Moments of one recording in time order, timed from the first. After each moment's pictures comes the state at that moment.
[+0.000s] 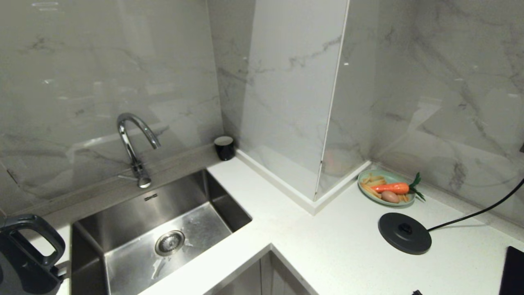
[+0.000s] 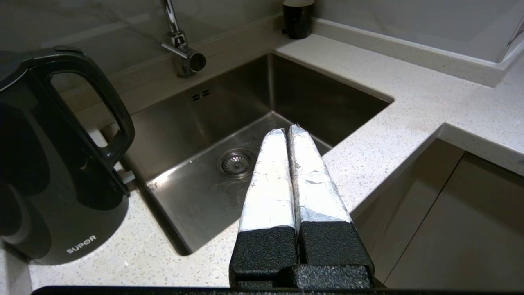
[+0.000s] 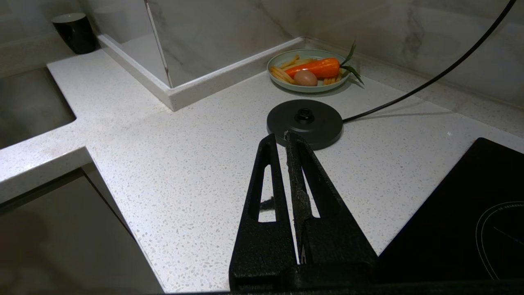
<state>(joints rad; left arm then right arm) 0.00 0.00 0.00 0.00 -0.04 0.08 0.00 0.00 0.00 0.00 0.00 0.00</state>
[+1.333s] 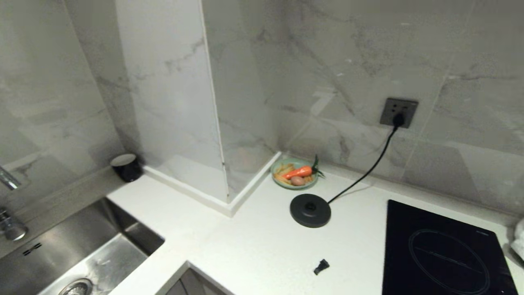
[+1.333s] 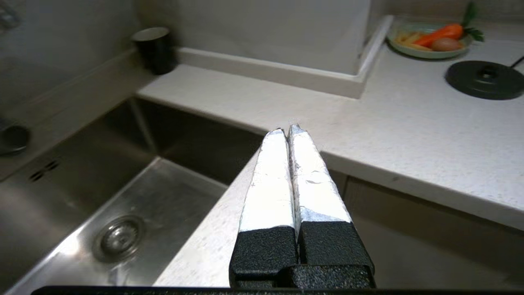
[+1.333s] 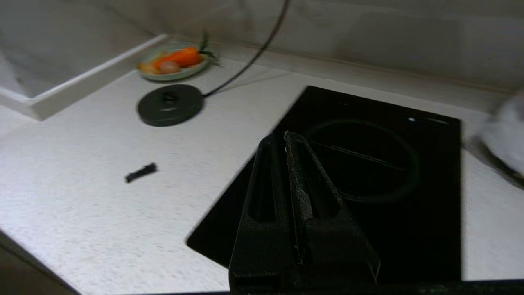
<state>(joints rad) 0.00 0.00 0.00 0.00 -0.04 0.08 0.00 0.00 0.00 0.00 0.00 0.00</state>
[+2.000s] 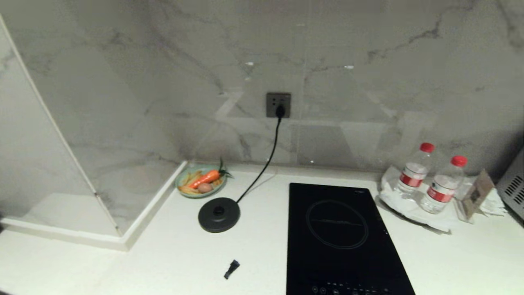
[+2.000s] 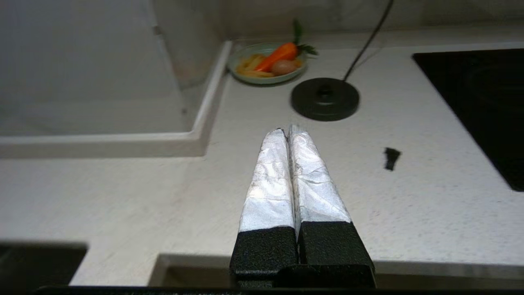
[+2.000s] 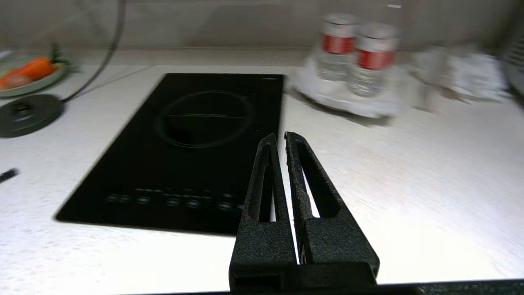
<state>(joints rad) 0.00 0.00 0.00 0.00 -0.04 0.08 0.00 0.00 0.00 0.00 0.00 0.00</state>
